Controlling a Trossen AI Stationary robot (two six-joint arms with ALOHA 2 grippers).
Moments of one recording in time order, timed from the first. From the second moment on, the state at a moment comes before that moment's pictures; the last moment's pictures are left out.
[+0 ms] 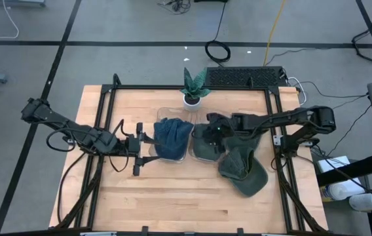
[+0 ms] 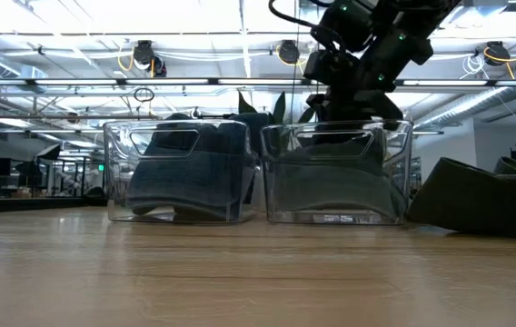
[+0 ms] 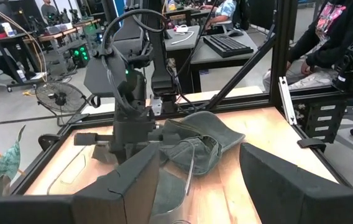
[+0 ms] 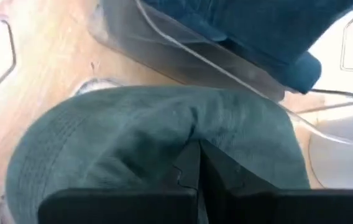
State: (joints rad) left arm -0.42 1.01 0.78 0.08 -0.41 0.05; right arm -0.11 1.52 0.89 -0.21 0.00 -0.43
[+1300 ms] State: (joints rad) left arm -0.42 1.01 0.78 0.08 -0.41 0.03; right arm 0.17 1.11 0.89 -0.27 0.19 -0.32
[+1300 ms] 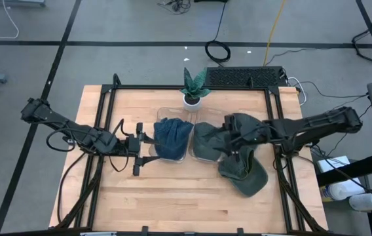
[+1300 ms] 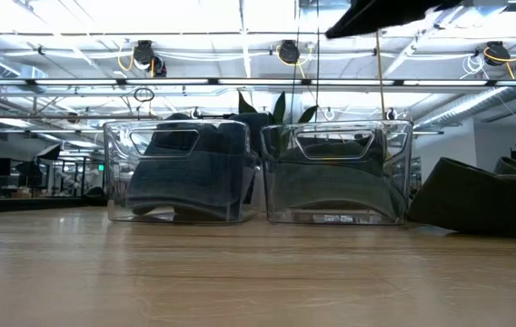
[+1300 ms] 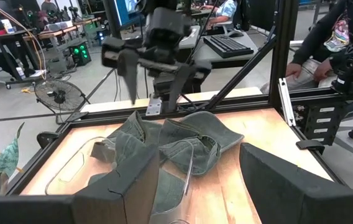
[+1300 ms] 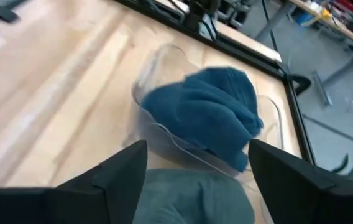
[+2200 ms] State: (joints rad) left arm -0.39 1.01 0.78 0.08 -0.42 0.00; right arm 0.63 1.09 0.89 -0.62 0.18 0.51
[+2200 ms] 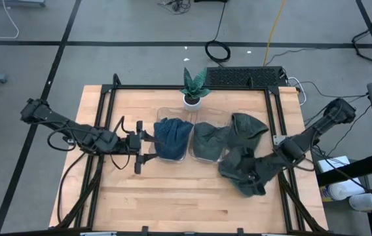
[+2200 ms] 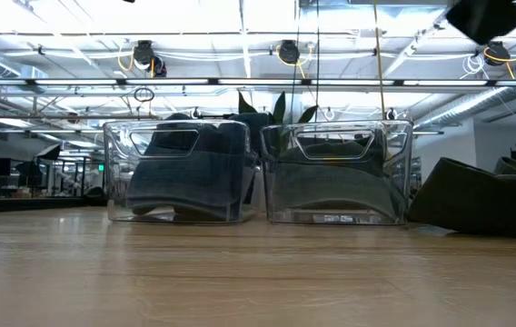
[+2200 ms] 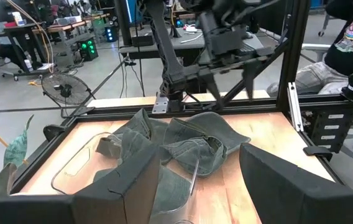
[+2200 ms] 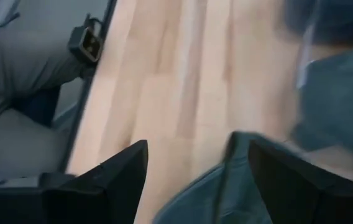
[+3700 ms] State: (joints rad) left arm -0.40 0.84 0.78 -0.32 -0.46 -0.46; right arm 0.92 1.76 1.52 -1.42 0.25 1.57
